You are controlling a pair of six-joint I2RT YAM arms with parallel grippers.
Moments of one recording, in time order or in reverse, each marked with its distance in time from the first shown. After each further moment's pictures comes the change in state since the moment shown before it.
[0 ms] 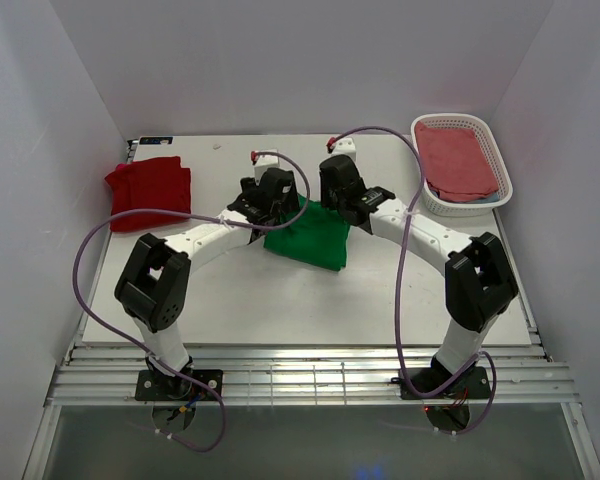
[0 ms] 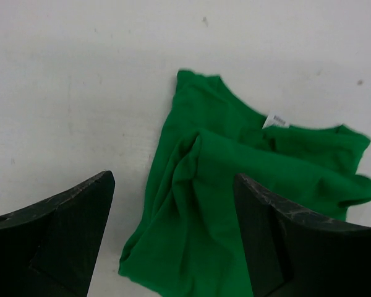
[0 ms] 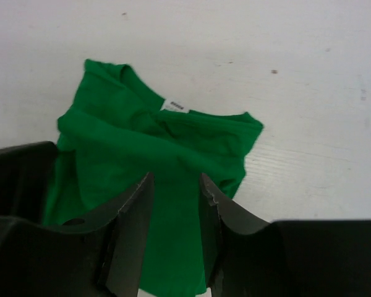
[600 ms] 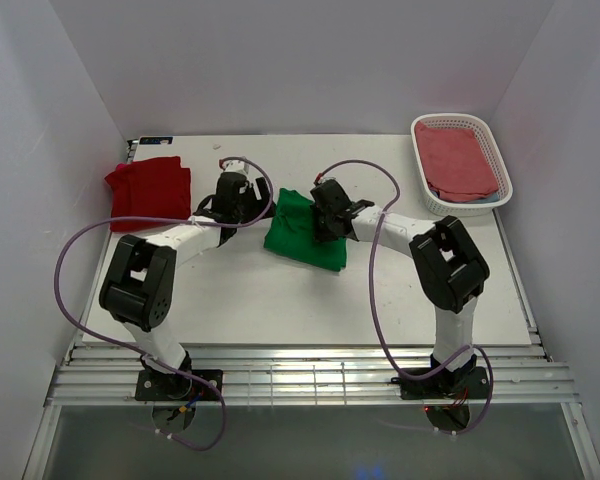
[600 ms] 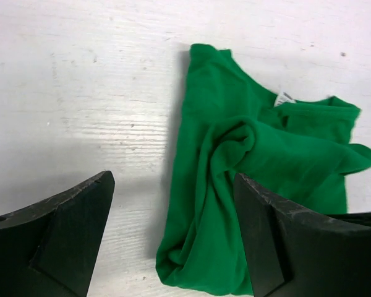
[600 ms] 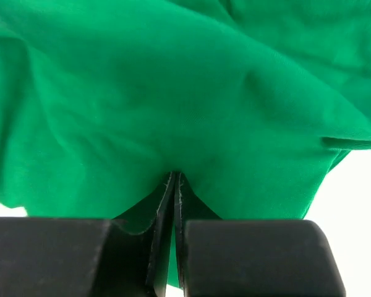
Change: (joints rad) left arm 0.227 -0.046 -0.233 0.175 0.467 0.008; right arm -0.008 0.176 -0.069 -0.025 -0.373 0.127
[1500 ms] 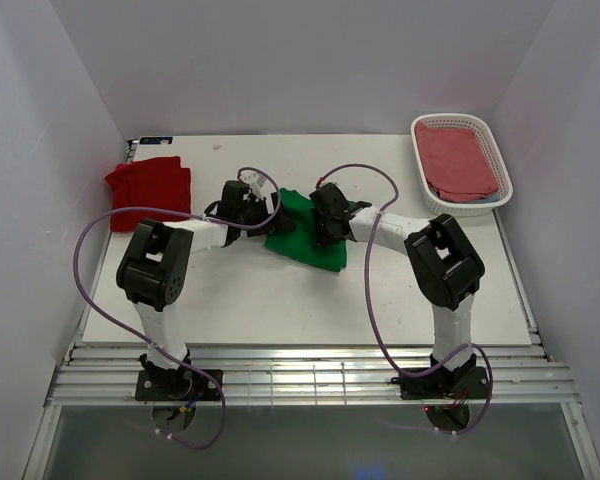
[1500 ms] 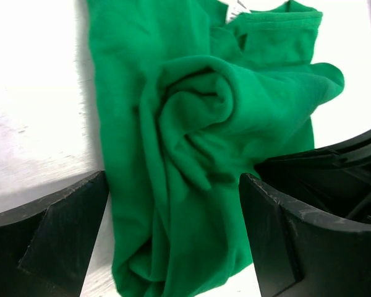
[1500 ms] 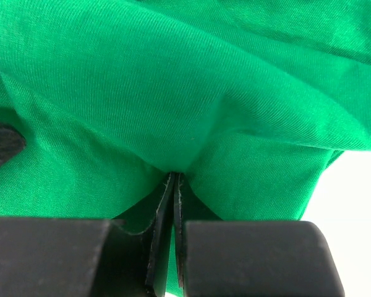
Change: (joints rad) left arm 0.034 0.171 0.000 0.098 0.436 -0.017; right arm -0.002 0.043 0.002 -0.039 0.025 0.033
